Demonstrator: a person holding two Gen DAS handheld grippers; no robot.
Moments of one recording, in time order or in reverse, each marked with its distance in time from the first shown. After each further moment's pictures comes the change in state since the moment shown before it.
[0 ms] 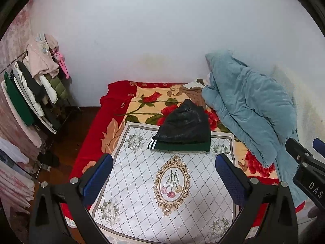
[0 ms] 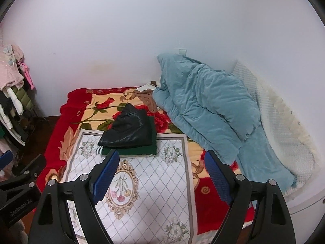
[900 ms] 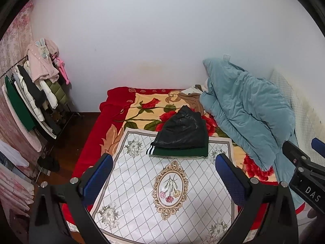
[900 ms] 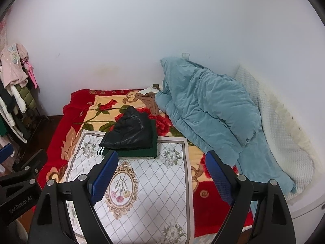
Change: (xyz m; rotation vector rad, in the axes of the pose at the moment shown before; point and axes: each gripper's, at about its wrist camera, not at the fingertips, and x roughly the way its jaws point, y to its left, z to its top) left arm -0.016 -0.004 0.005 0.009 -0.037 -0.003; right arm -0.010 -0.008 0.003 -0.027 -0.020 0.010
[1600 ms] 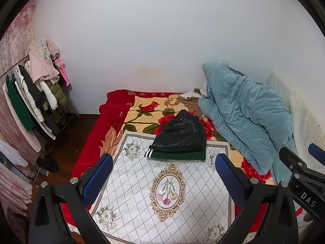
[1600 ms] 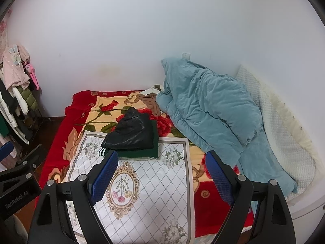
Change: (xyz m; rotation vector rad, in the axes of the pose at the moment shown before) left arm -0.009 -0.009 0.007 -0.011 -0.021 -0.008; right arm -0.002 -0.007 -0.001 0.008 -0.005 0.012
